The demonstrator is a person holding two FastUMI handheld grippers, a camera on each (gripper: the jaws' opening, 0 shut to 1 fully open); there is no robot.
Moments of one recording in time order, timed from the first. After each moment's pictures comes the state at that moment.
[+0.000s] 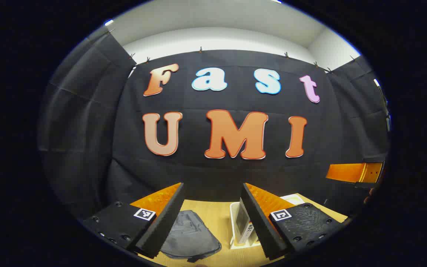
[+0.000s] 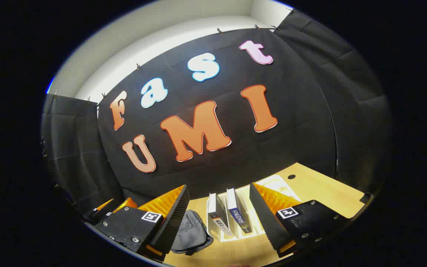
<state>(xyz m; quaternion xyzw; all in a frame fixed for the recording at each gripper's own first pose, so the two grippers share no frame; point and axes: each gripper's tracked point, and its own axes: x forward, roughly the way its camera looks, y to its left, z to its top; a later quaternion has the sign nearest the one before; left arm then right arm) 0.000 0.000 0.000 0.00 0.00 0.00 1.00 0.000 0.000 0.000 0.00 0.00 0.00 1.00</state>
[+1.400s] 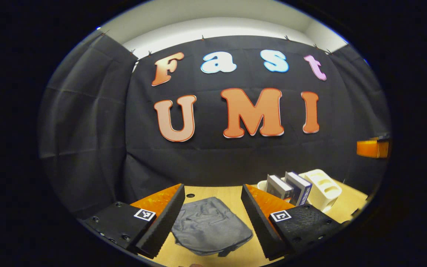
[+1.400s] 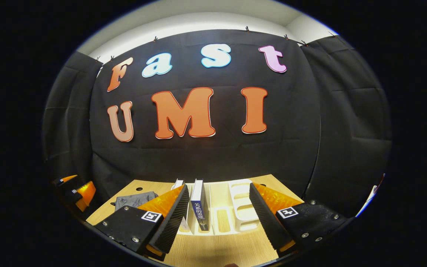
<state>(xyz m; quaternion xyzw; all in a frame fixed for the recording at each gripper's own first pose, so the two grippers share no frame) 0.016 0.056 -0.086 0.10 0.07 0.02 0.99 0.011 -0.041 -0.016 -0.15 0.01 -0.05 0.99</state>
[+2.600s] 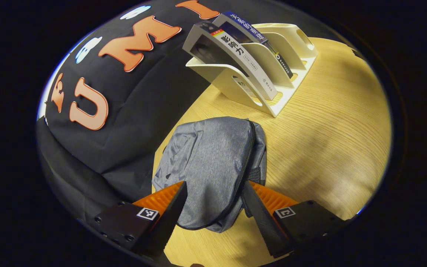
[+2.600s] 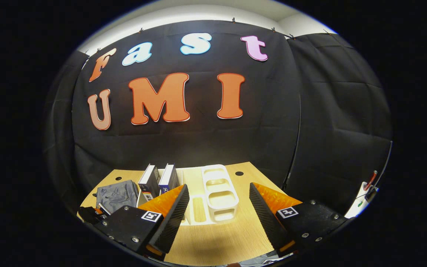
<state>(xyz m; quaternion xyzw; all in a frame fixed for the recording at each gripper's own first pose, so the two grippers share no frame) 0.039 0.061 -0.392 0.44 0.31 -0.10 0.84 -0.005 -0.117 -0.031 -0.15 0.05 -0.14 0.98</state>
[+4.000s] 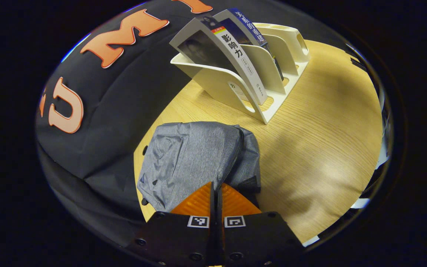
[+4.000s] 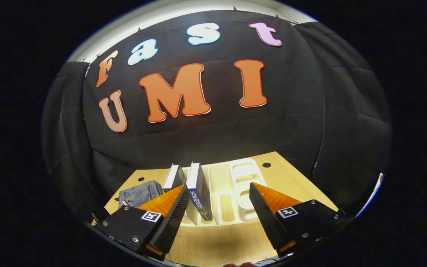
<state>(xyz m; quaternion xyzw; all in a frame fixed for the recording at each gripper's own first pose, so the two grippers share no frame) 0.048 0.045 -0.382 0.40 0.39 -0.19 0.81 0.047 -0.059 -0.049 -0.11 0.11 -0.05 0.99</state>
